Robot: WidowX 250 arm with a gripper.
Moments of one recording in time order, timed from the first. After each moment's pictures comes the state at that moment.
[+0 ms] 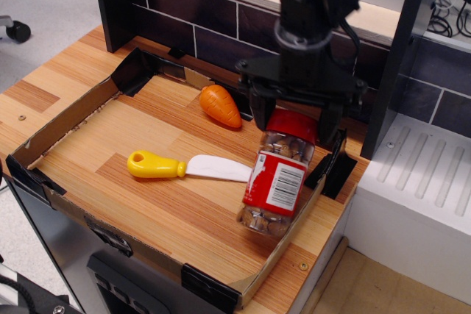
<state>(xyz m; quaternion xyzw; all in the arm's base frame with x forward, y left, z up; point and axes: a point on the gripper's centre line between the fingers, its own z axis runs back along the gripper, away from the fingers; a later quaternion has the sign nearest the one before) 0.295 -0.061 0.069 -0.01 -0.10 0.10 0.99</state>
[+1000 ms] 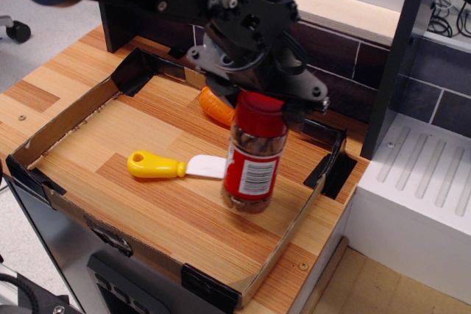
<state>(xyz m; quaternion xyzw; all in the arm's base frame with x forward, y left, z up) 0.268 -0.047 0.101 -0.01 -0.29 0.01 0.96</state>
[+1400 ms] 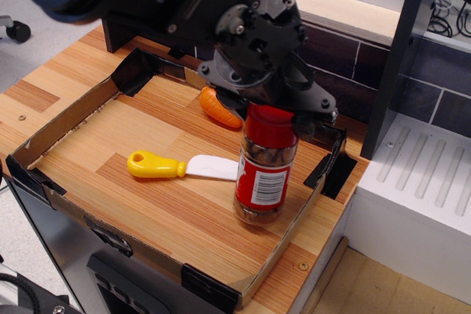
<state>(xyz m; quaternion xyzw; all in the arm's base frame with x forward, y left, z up) 0.269 -0.056 0.089 -0.03 -0.29 0.02 0.96</state>
